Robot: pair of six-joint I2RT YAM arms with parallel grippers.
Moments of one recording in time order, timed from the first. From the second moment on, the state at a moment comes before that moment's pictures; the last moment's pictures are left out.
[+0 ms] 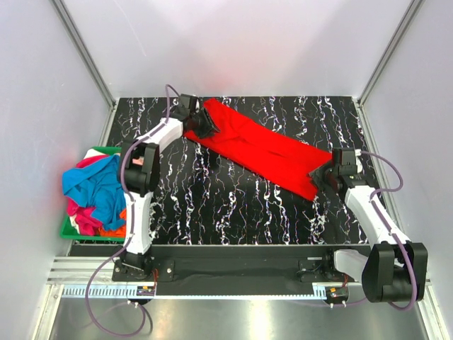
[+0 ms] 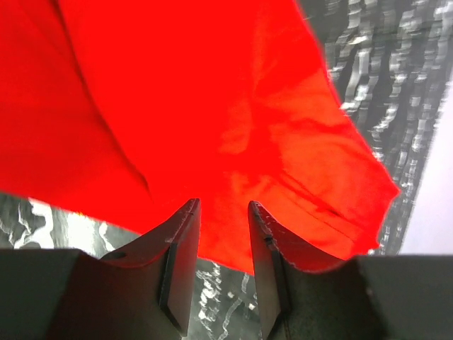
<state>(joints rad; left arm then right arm) -0.27 2.20 1.76 -0.34 0.32 -0.73 0.03 1.13 0.72 -0.48 -0.02 1.05</state>
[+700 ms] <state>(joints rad) -0.33 2.30 1.91 -0.42 0.34 -0.70 0.03 1.15 0.76 -0.38 -0.09 0.91</state>
